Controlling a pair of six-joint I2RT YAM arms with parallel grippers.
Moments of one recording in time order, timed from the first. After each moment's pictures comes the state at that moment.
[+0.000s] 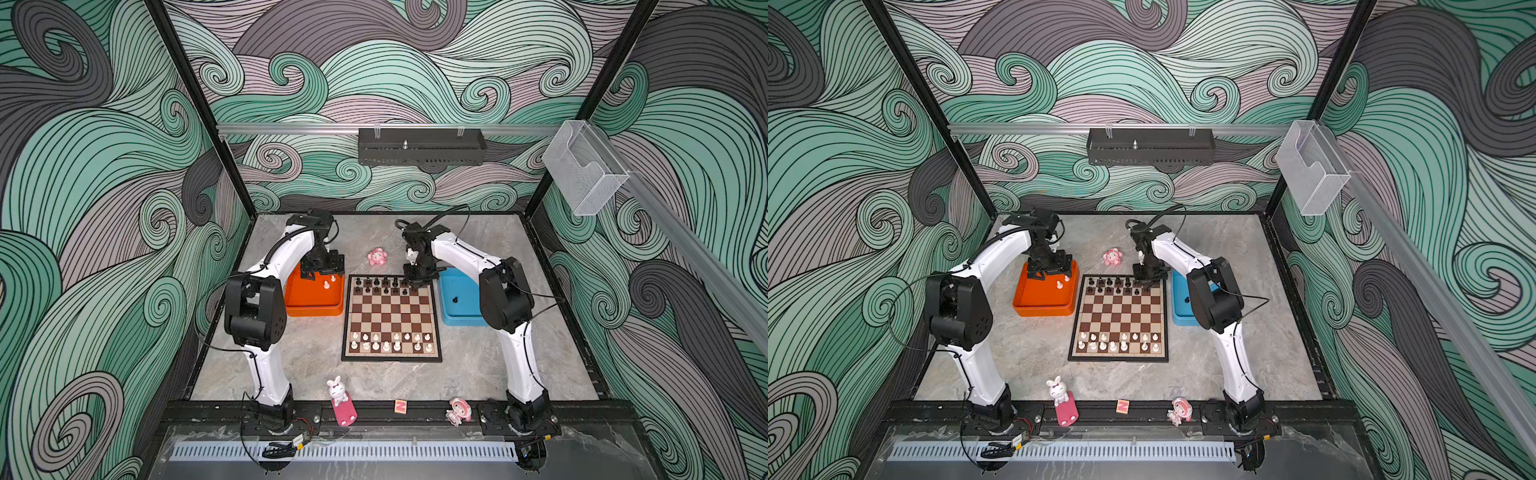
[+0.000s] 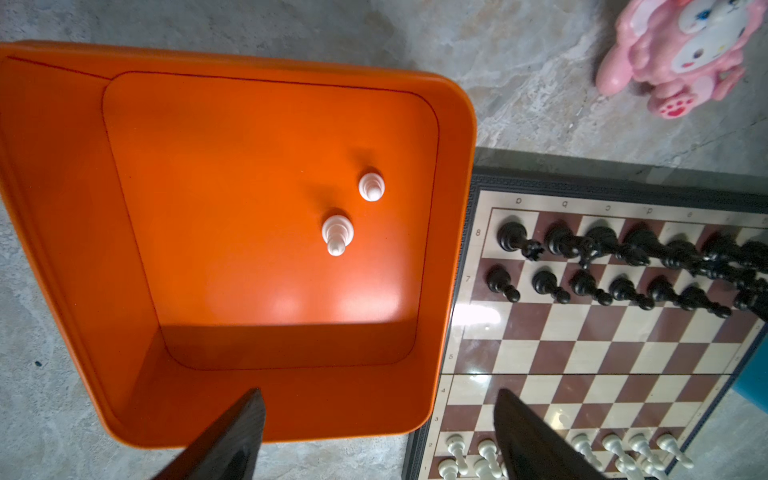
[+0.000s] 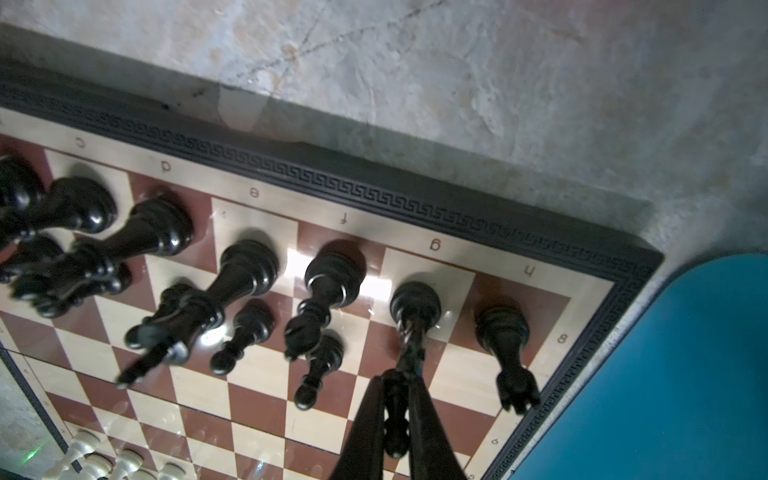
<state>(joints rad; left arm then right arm) -0.20 1.88 1.63 -1.21 0.06 -0.29 0.54 2.23 1.85 -1.13 -0.14 0.28</state>
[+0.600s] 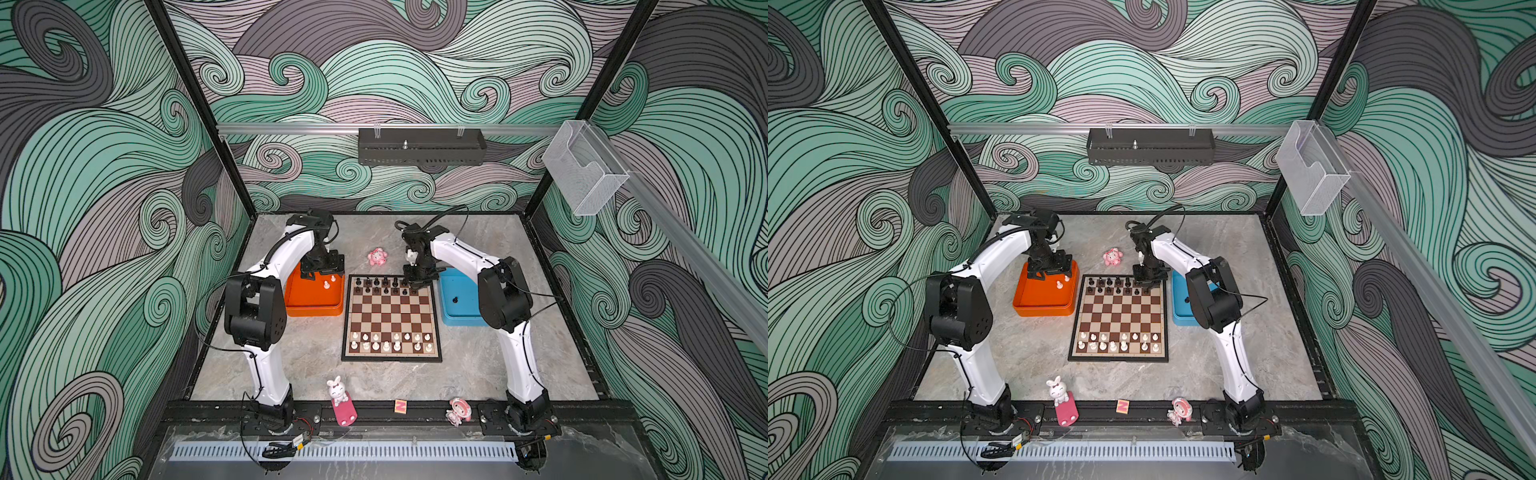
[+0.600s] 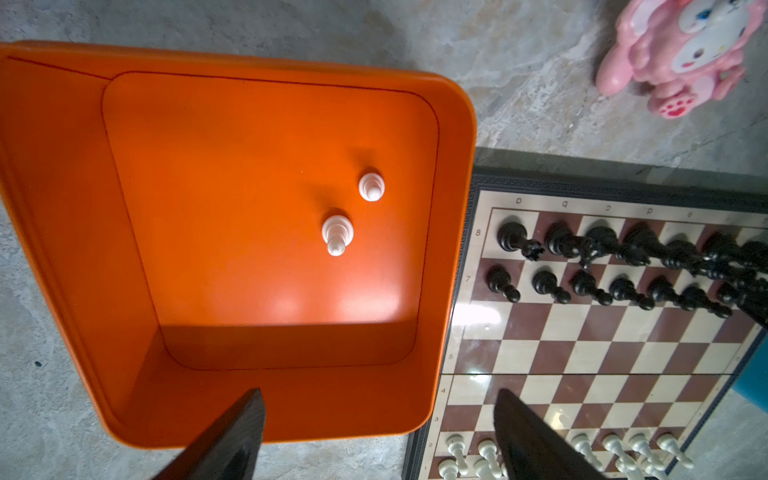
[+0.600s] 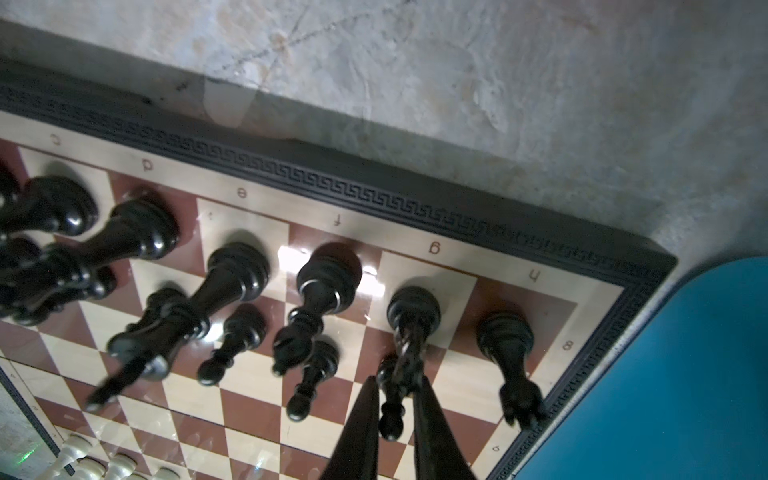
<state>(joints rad) -0.20 1.88 1.63 -1.21 0.06 -0.29 0.54 2.24 1.86 -1.14 -0.14 0.28</state>
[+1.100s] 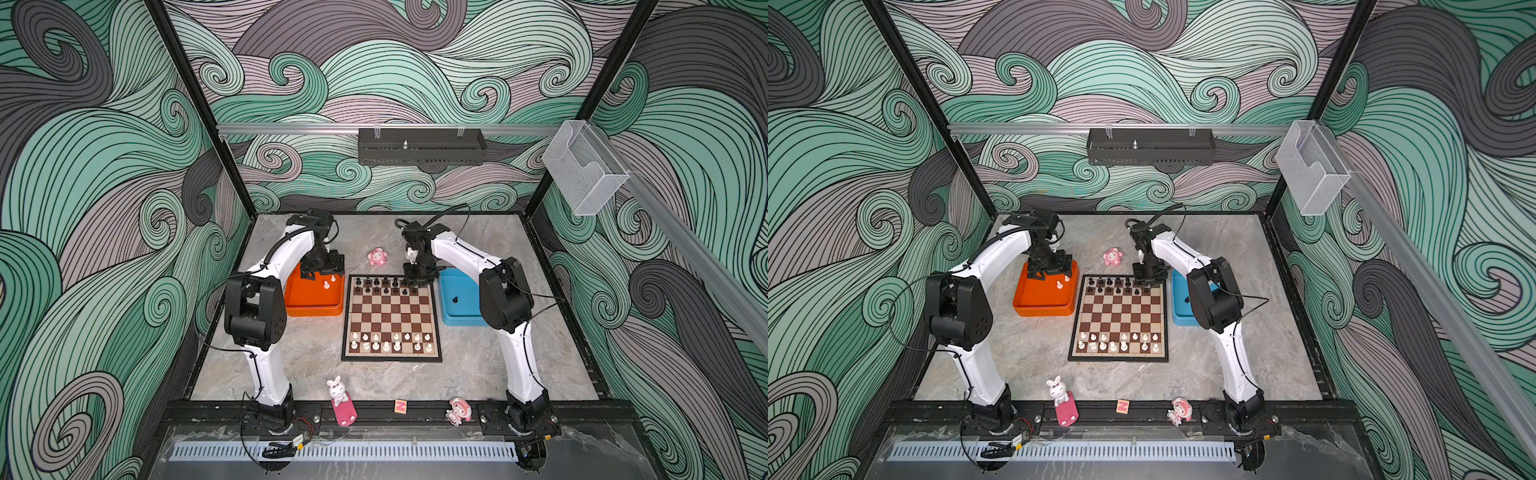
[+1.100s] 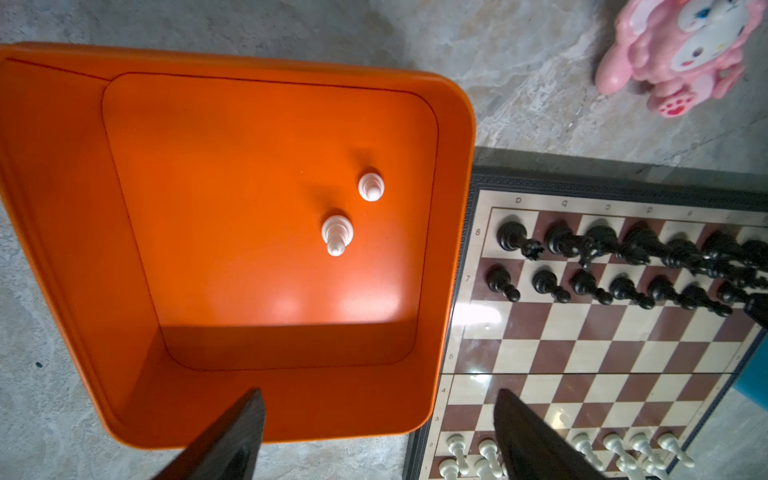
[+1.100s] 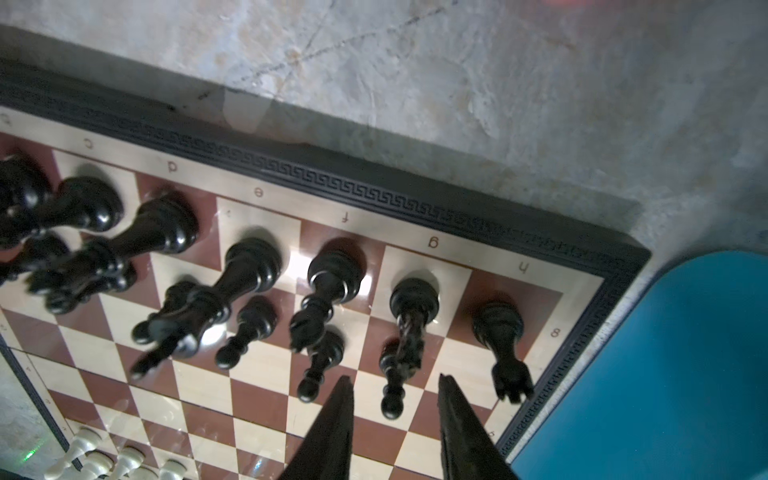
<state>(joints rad) -0.20 1.88 1.63 -1.21 0.06 -0.29 0.54 2.22 1.87 -1.15 -0.13 0.28</state>
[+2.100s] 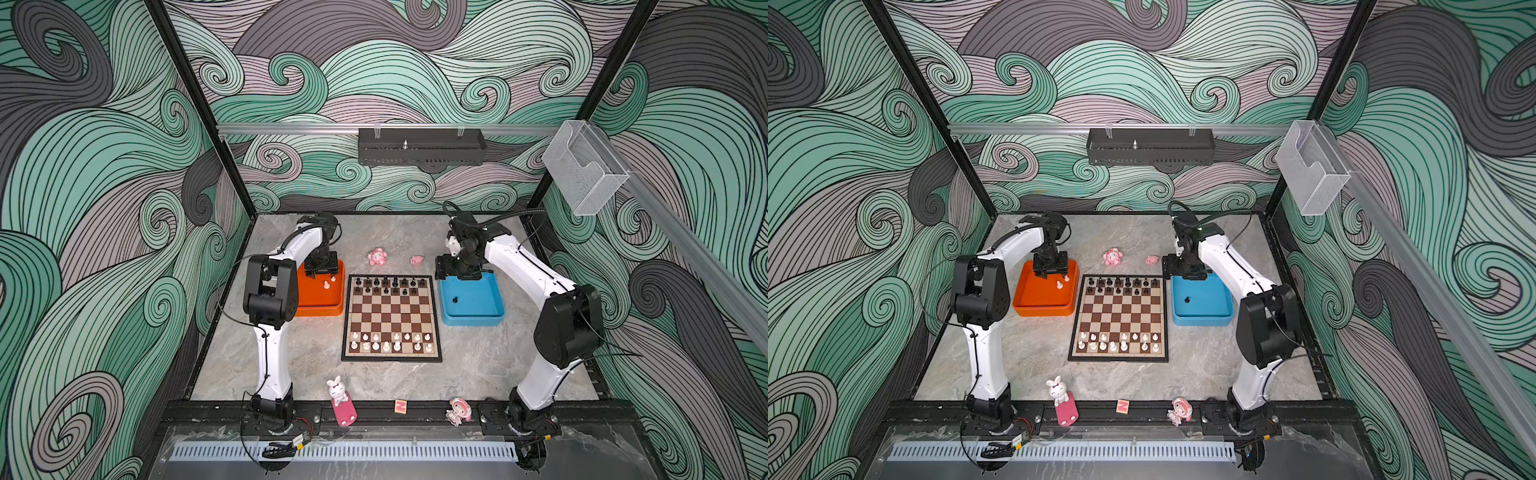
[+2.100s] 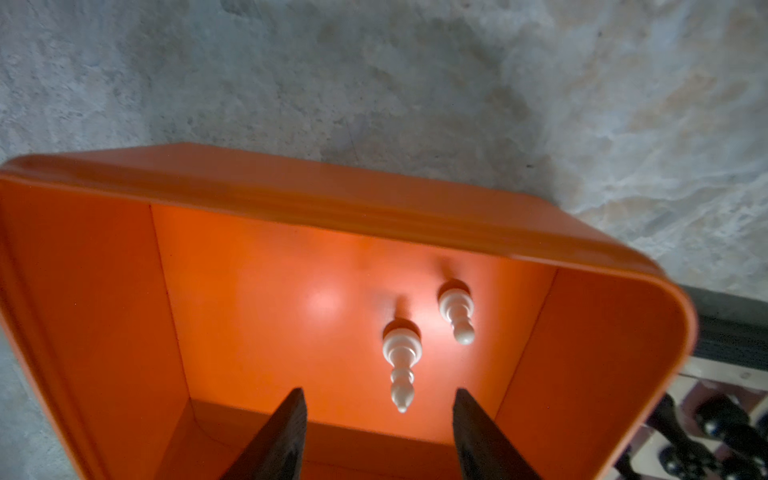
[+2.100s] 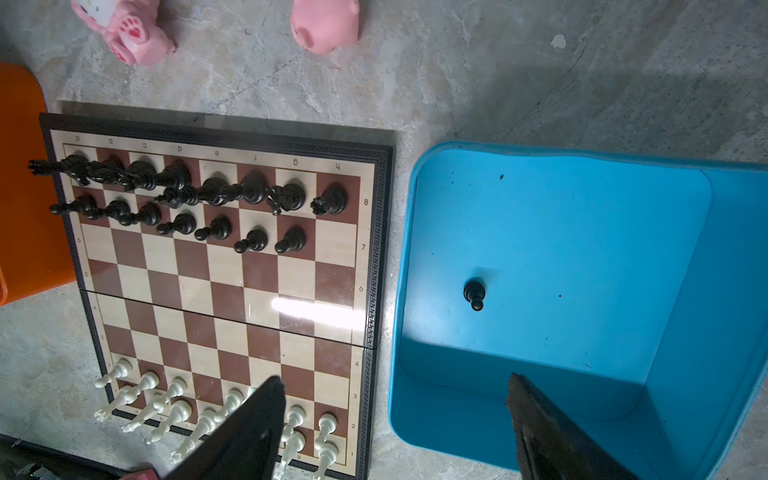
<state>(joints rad) -0.18 2.12 1.74 -1.17 -0.12 -0.35 0.35 1.77 1.52 -1.07 -0.11 0.25</state>
